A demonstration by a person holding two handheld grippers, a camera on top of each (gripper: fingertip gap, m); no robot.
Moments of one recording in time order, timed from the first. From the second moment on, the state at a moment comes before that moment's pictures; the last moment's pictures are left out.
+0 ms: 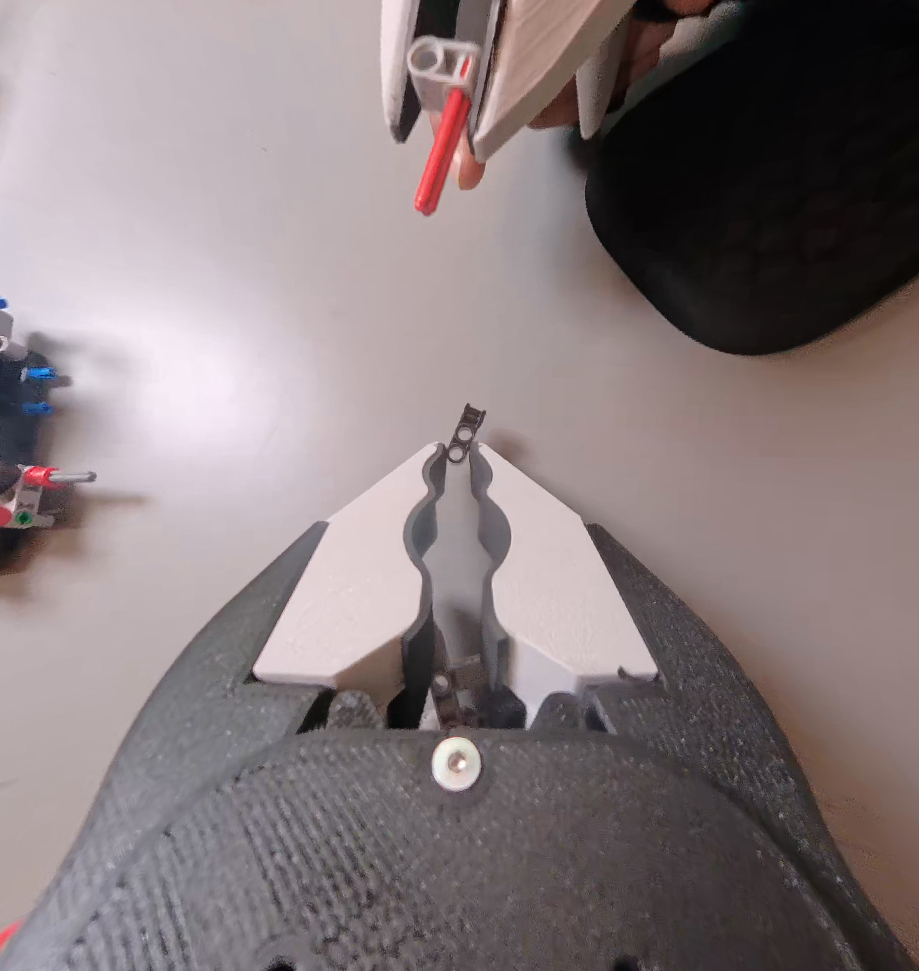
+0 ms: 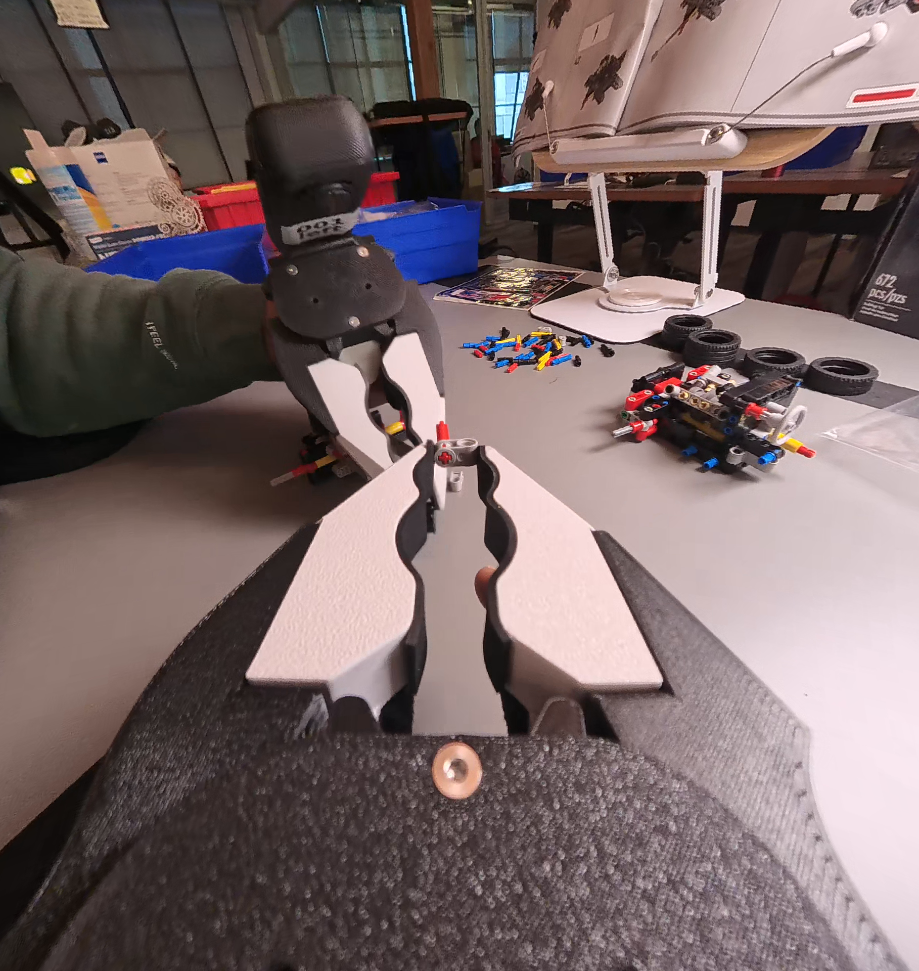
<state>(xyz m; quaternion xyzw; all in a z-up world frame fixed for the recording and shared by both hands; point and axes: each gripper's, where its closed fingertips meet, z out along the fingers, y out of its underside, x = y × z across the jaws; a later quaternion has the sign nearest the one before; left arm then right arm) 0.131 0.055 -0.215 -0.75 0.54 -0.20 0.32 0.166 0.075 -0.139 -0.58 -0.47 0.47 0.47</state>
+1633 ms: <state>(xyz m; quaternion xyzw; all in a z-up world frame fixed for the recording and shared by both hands) 0.014 -0.047 -0.215 -0.81 0.44 -0.21 0.33 0.051 0.027 -0.144 -0.50 -0.58 0.48 0.43</state>
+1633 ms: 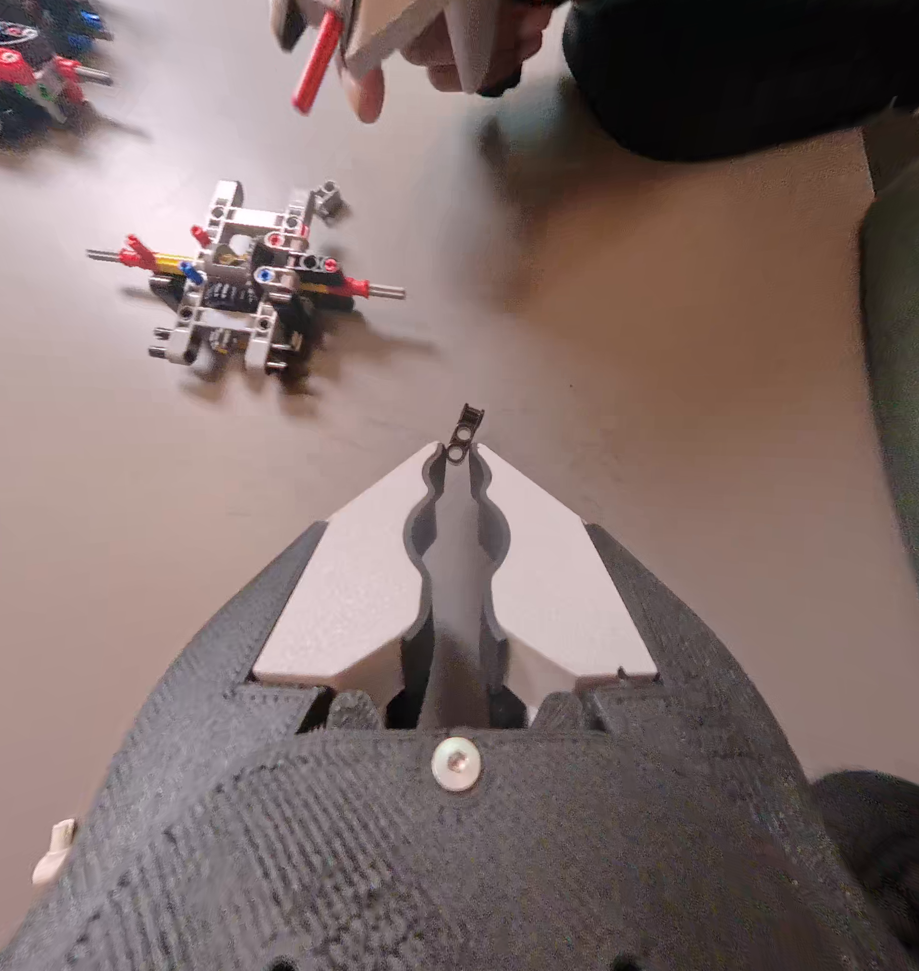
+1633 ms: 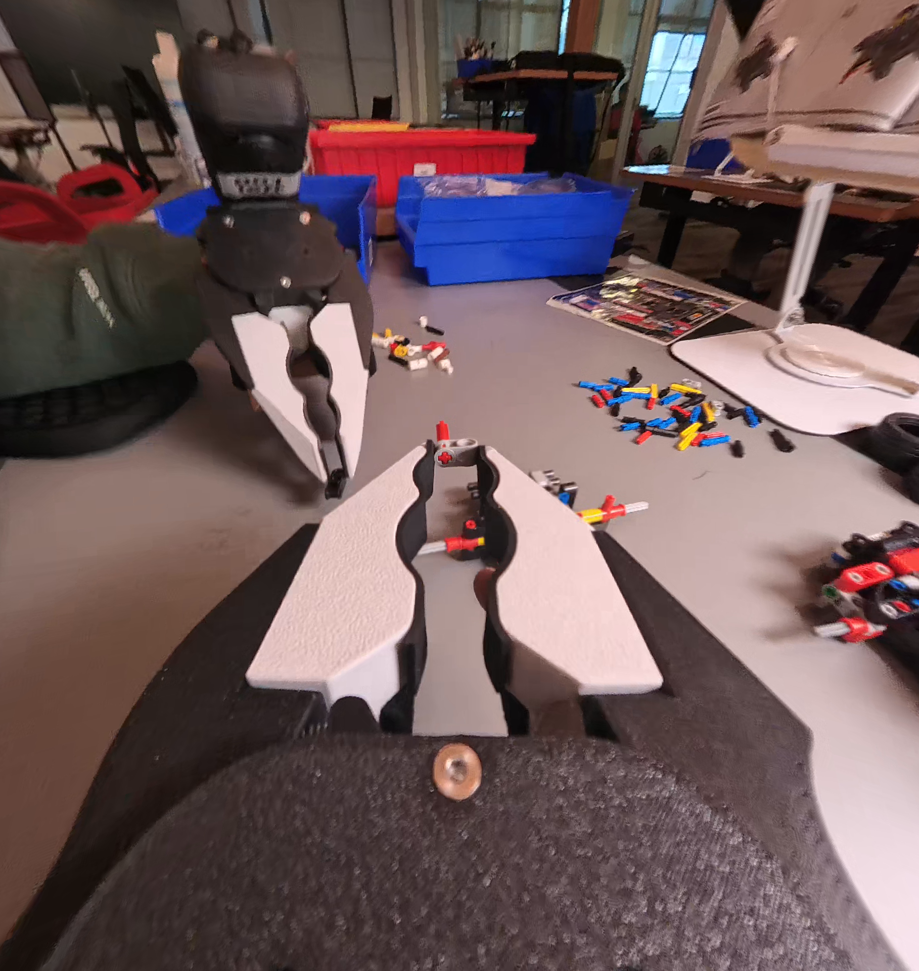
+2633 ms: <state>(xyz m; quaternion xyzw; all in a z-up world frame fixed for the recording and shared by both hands) 0.015 -0.050 -0.229 -0.81 0.44 -0.21 0.32 0.049 -0.027 -0.192 -0.44 -0.73 0.39 0.35</state>
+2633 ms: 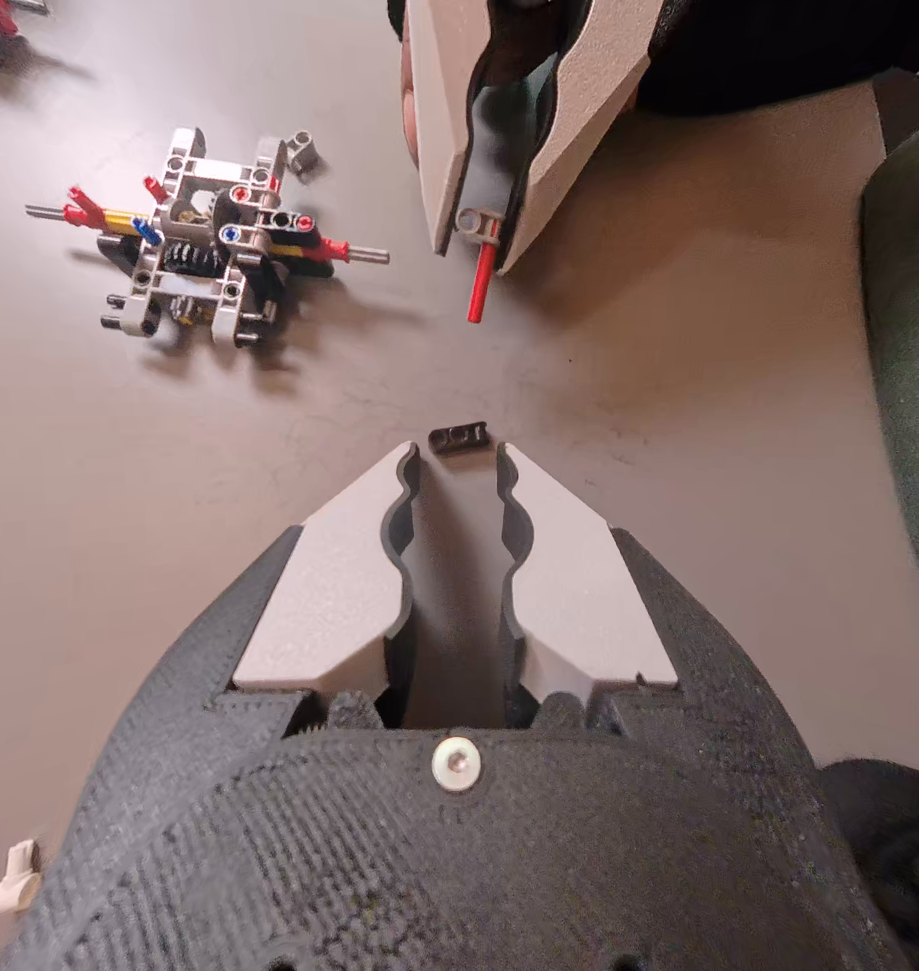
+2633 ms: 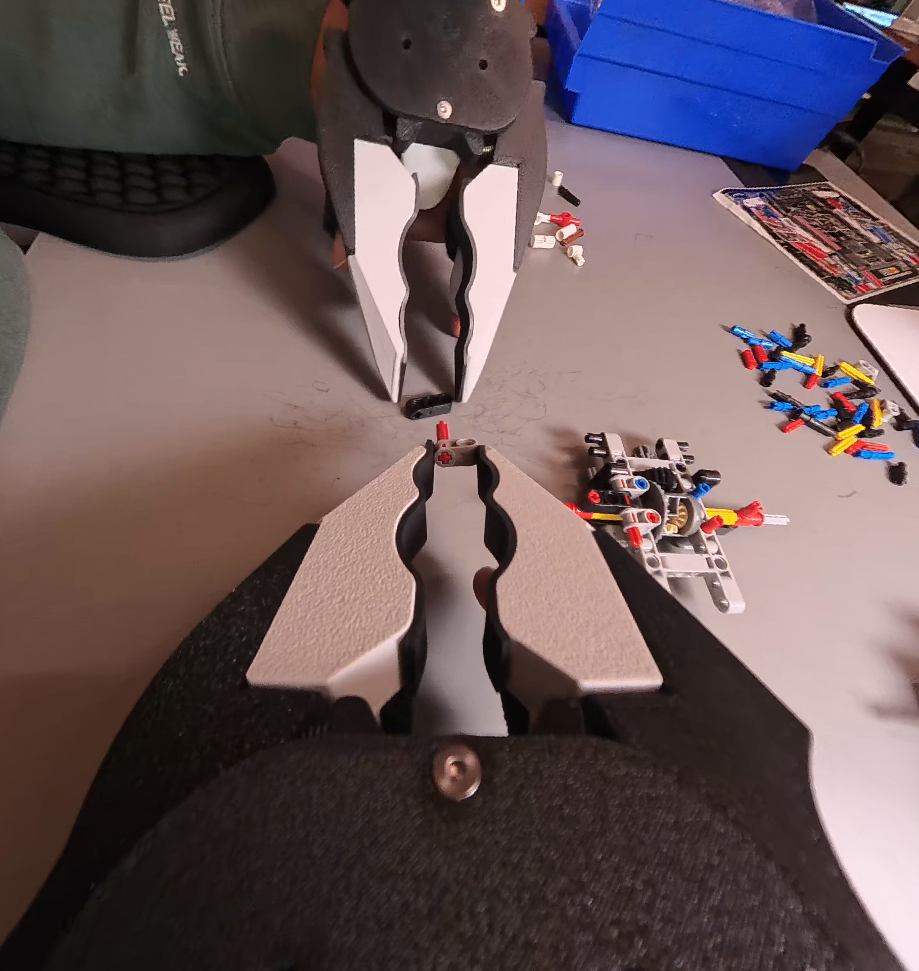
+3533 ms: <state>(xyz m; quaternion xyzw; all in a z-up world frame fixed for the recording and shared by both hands) 0.045 -0.045 -0.159 -0.70 0.42 -0.31 0.48 0.055 -0.037 -0.151 -0.41 -0.66 0.53 0.34</state>
